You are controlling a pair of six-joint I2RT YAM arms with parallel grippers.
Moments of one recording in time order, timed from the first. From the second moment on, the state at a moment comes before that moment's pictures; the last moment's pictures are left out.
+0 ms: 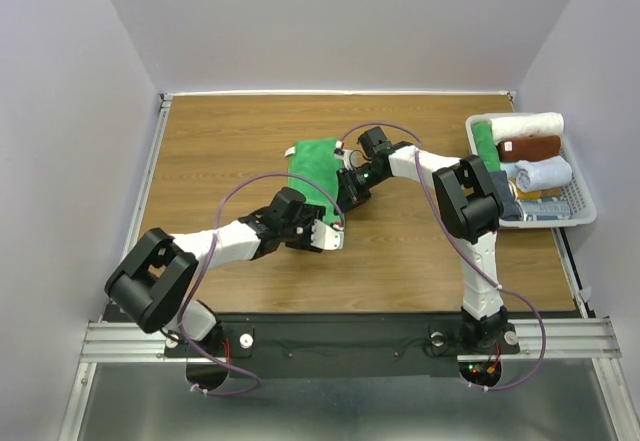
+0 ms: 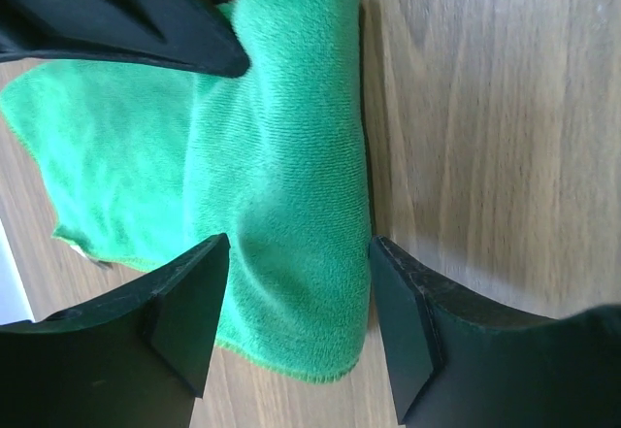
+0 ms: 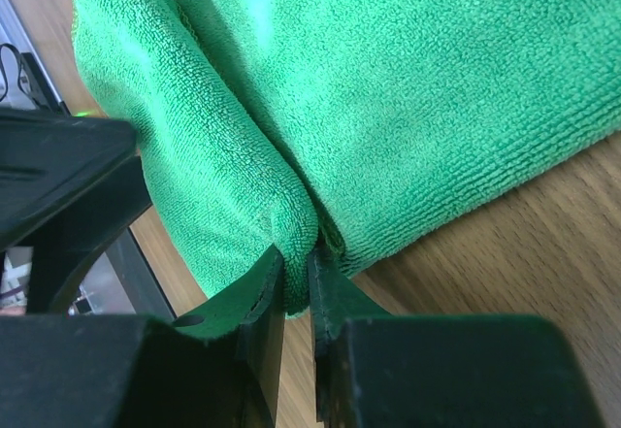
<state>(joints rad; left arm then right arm) -0.71 1.43 0.64 0.02 0.16 1.08 0.46 2.19 1.54 -0.54 -0.78 0.07</state>
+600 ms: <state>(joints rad) -0.70 1.57 0.79 -0.16 0.19 1.06 0.46 2.17 1.53 -0.54 -0.78 0.07</state>
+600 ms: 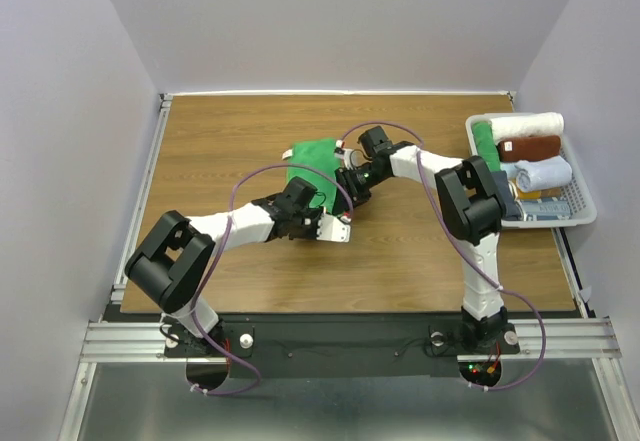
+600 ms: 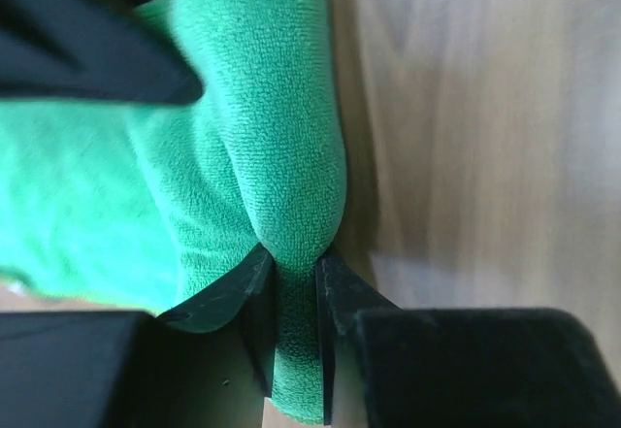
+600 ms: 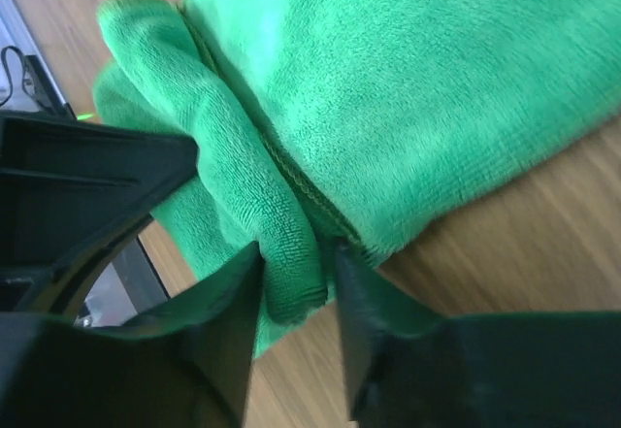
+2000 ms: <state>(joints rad) -0.46 2.15 1.39 -1.07 1.04 0.87 0.72 1.57 1.12 -0.49 -0.55 -0.44</state>
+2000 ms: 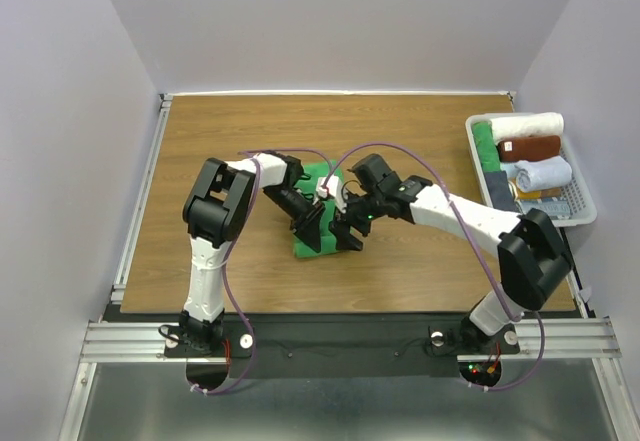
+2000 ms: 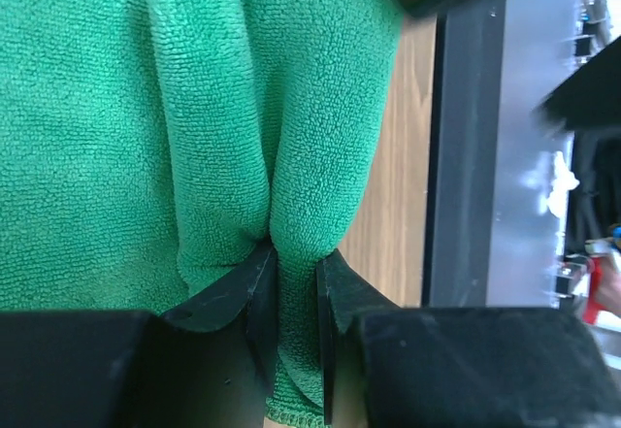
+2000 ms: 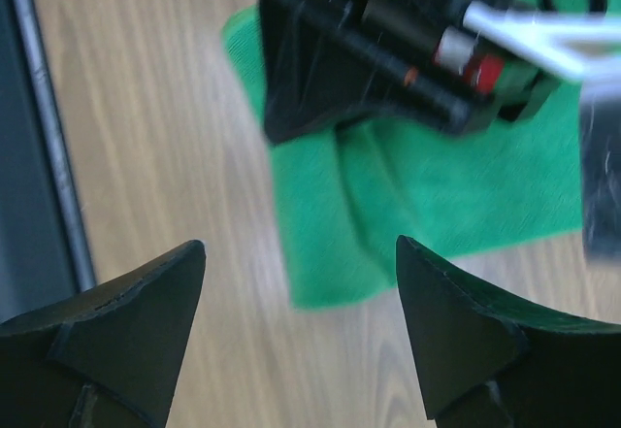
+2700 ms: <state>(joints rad) -0.40 2.18 1.38 -1.16 1.07 0.86 0.79 1.76 0.98 -0.10 -0.61 -0.41</state>
